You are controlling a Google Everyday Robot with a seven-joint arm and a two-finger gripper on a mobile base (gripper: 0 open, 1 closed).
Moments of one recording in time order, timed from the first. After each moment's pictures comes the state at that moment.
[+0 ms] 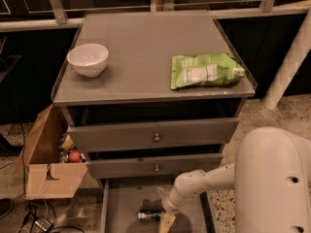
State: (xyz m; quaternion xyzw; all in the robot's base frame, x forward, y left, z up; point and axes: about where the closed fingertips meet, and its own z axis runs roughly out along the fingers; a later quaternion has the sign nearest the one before) arm 0.451 -0.035 0.291 -0.69 0.69 0.17 0.15
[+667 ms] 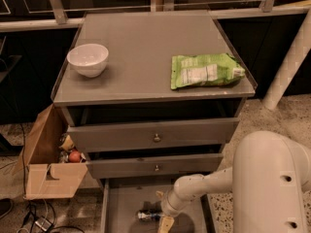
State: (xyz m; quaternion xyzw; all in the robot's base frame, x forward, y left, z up) arm 0.444 -0.032 0.269 -0.68 0.70 0.18 0.15
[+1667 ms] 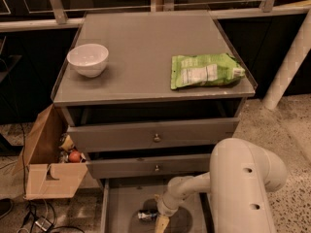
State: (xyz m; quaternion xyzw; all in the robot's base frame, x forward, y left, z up) arm 0.462 -0.021 0.189 -0.67 0.70 0.20 0.12
